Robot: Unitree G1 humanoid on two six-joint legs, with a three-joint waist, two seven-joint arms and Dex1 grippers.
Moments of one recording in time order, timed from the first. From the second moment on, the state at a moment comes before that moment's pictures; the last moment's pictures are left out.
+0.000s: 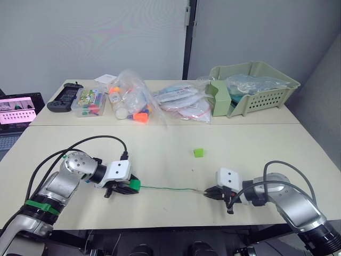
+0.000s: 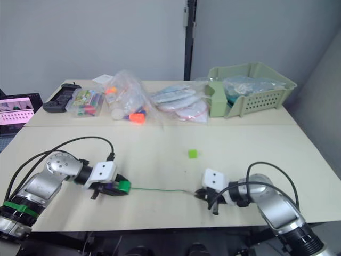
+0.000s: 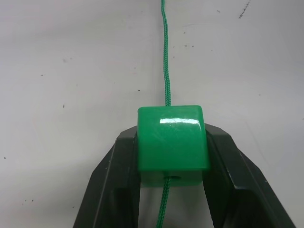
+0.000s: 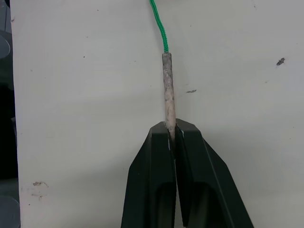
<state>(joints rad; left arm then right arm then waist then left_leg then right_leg) -0.45 0.86 -0.28 0.19 -0.14 -0.02 -1.40 -0.24 -0.80 0.26 -0.27 0.18 0.44 1.09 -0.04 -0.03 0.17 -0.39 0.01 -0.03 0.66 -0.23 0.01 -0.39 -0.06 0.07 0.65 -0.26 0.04</state>
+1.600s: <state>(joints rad) -0.55 0.44 -0.42 0.04 -0.12 0.31 -1.19 -0.33 -0.76 0.32 -0.30 0.17 0.51 1.08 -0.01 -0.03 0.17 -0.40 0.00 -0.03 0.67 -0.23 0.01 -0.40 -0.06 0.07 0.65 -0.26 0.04</state>
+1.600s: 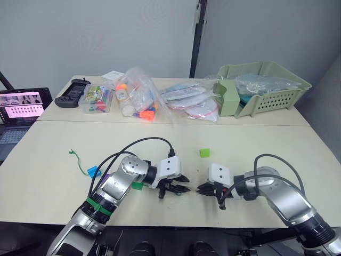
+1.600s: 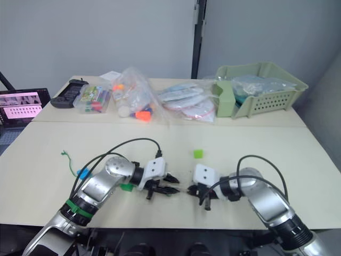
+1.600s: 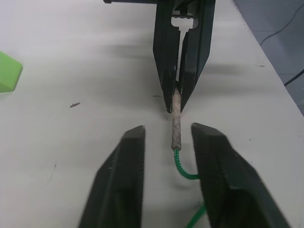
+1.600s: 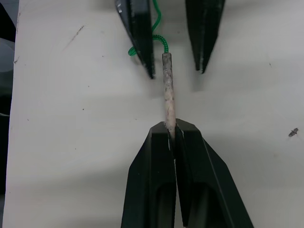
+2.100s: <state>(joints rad) -0.54 0.44 -0.42 0.02 -0.12 0.33 -1.19 -0.33 -0.76 0.31 -0.31 0.18 0.53 1.06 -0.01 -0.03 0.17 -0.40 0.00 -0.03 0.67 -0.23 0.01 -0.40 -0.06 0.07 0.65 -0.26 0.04</state>
